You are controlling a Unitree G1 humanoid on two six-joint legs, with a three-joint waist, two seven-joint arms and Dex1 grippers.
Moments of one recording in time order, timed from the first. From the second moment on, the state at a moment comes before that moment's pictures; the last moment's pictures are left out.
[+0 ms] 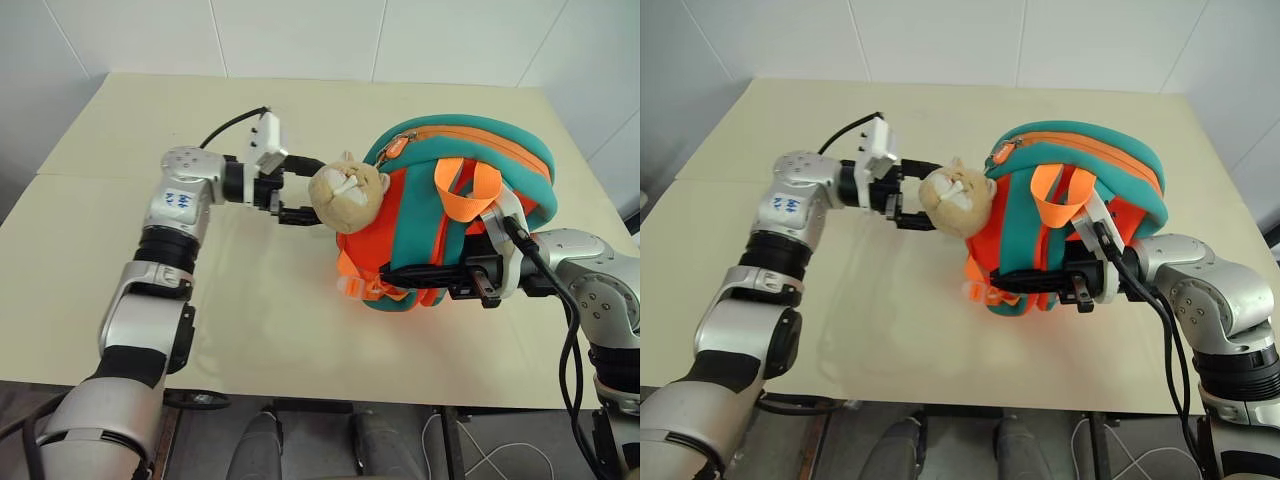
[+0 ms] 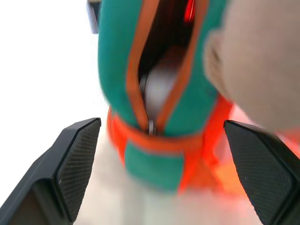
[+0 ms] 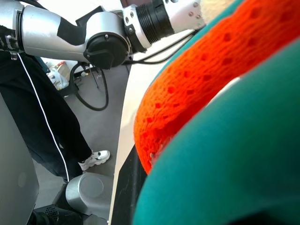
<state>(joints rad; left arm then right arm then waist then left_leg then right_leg) -1.12 0.46 -0.07 0.73 -0.21 0.04 -1.39 -0.55 -0.78 -0.05 -0.28 0.85 0.83 1.22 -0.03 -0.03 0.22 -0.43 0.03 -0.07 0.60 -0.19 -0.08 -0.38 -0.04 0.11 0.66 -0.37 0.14</state>
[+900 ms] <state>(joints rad) -1.08 0.49 0.07 0.49 -0.45 0.28 -1.25 -0.57 -0.77 0.00 -0.23 0.80 0.81 1.25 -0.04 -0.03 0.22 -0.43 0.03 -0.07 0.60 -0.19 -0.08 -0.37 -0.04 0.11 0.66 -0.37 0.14</state>
